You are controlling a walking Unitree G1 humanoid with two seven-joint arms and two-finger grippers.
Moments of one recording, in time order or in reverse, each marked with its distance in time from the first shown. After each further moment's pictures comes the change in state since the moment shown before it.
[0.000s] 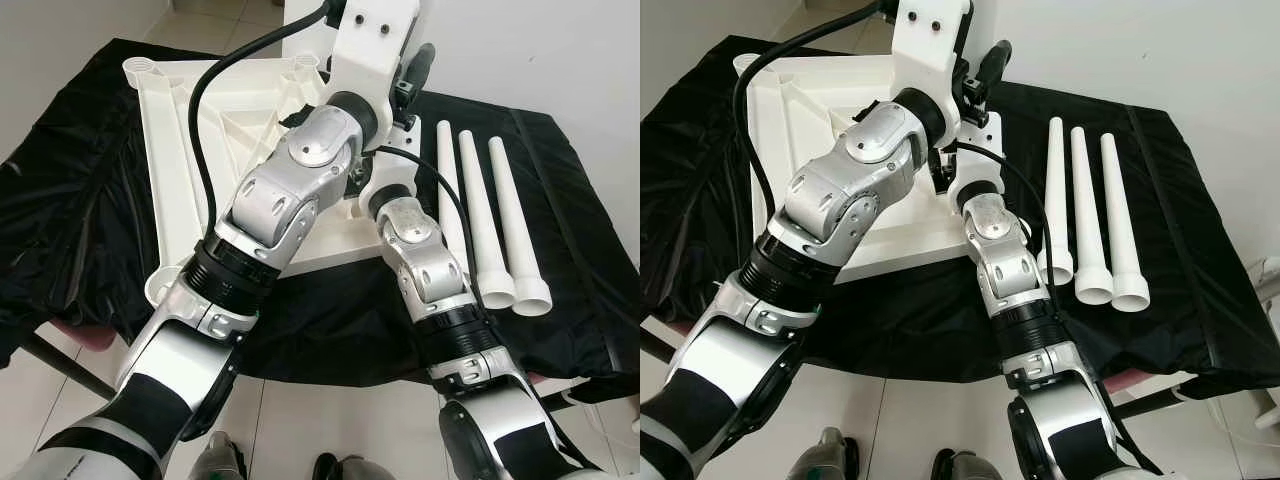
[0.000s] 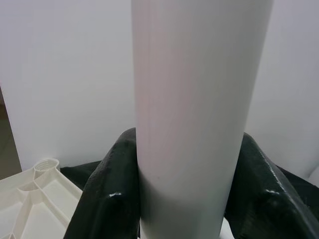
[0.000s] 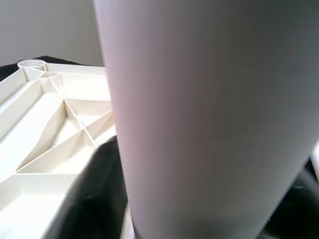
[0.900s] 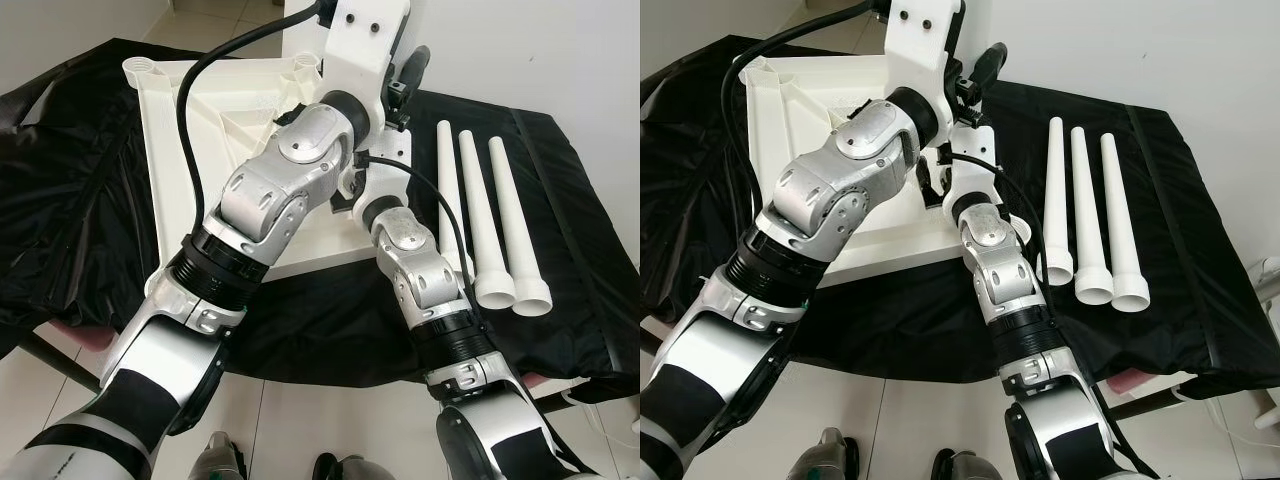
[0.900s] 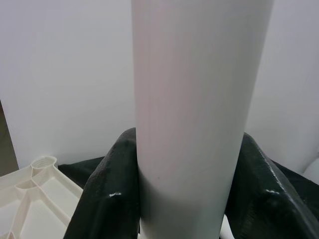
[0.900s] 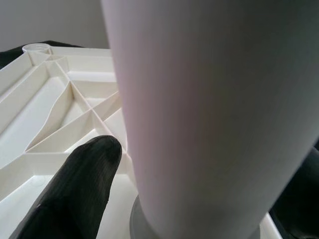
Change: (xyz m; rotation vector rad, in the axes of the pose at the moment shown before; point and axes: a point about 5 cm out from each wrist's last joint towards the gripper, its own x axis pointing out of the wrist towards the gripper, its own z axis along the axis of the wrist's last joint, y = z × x) left arm -0.002 0.004 0.000 -0.011 0.014 -0.025; right arm -0.002 0.005 -0.010 0.031 0.063 0.021
